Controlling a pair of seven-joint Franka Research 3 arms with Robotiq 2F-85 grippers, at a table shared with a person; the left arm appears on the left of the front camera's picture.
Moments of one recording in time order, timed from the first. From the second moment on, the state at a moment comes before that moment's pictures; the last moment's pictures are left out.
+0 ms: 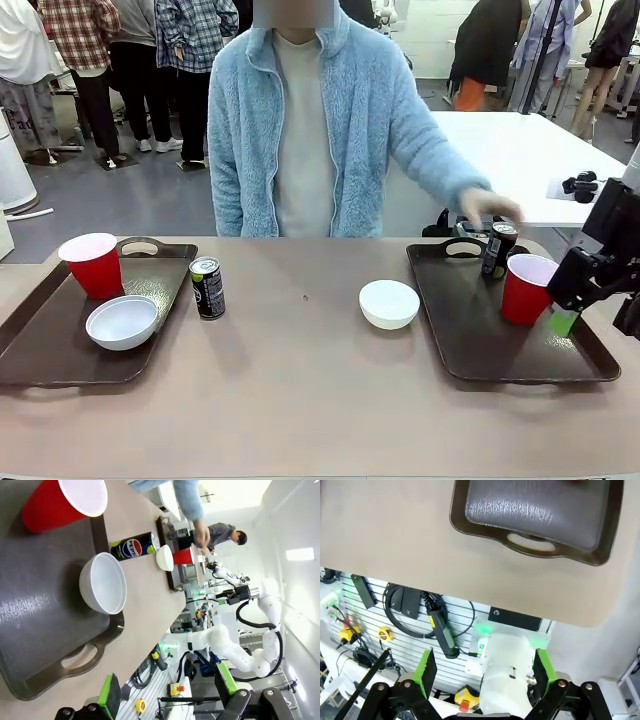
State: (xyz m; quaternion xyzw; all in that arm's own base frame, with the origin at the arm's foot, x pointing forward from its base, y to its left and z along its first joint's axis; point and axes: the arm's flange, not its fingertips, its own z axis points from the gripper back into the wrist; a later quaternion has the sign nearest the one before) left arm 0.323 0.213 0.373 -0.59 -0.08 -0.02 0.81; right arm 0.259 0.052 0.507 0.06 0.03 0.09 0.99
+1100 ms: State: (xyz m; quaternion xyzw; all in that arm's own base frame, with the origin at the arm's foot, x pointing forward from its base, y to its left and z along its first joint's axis) left arm 0.324 0.212 0.373 -0.59 -0.08 -0.02 0.81; right arm 0.399 0.150 0.415 0.03 -0.05 0.08 1.00
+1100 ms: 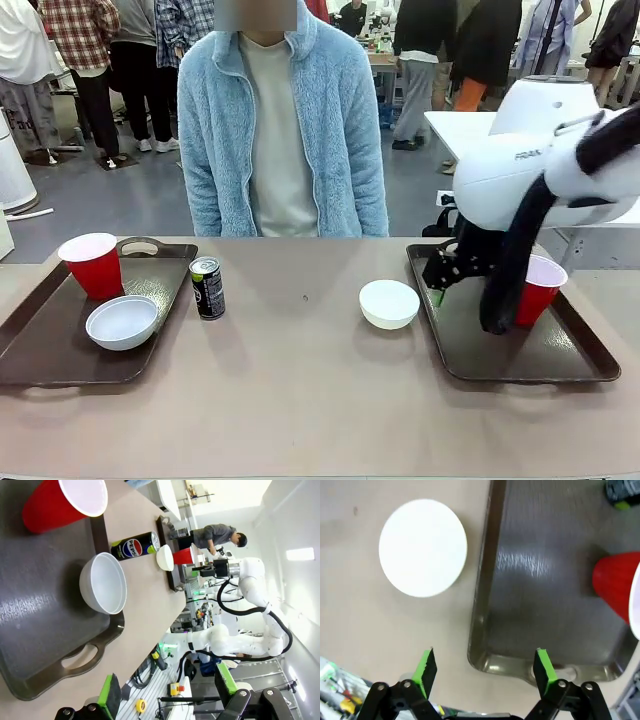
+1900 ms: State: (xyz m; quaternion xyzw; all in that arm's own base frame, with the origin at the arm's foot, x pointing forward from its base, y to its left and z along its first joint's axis) left arm 0.324 0.212 0.373 -0.59 -0.08 -0.02 0.81; right arm 0.408 0.167 0.397 0.03 -0.06 0.09 0.99
